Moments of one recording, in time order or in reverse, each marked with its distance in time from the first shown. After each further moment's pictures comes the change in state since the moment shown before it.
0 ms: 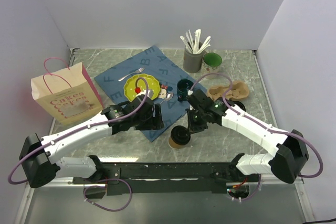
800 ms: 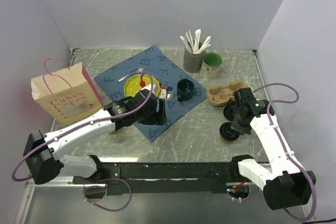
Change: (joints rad) left arm 0.010 0.051 0.079 0.028 -0.017 0.114; right arm -0.627 -0.263 -0.055 -0.408 0.369 0.048
